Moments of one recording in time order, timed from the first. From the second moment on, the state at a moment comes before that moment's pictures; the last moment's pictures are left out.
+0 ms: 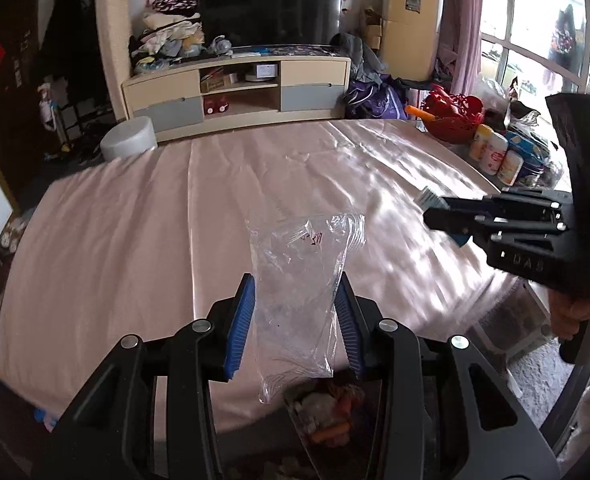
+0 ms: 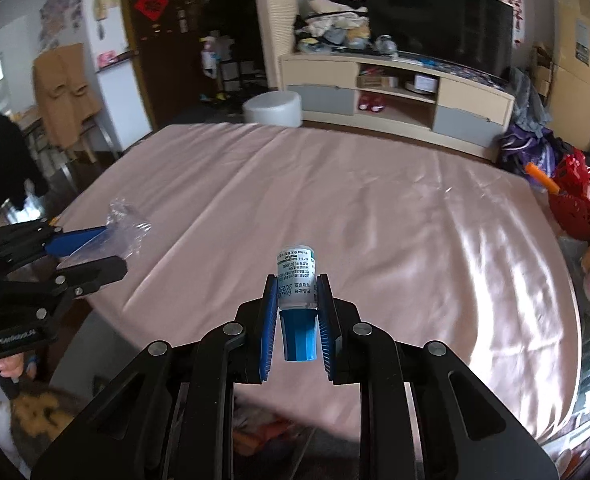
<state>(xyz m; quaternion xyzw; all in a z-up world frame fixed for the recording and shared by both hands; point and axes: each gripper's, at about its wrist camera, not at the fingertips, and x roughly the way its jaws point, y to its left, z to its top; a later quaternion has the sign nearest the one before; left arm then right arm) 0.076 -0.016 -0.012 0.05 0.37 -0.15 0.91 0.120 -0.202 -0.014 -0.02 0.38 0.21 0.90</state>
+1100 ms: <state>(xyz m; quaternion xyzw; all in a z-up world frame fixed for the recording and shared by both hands) -0.014 -0.021 -0.191 -0.04 0.51 -0.16 0.85 0.022 -0.185 -0.174 0.06 0.45 0.16 0.88</state>
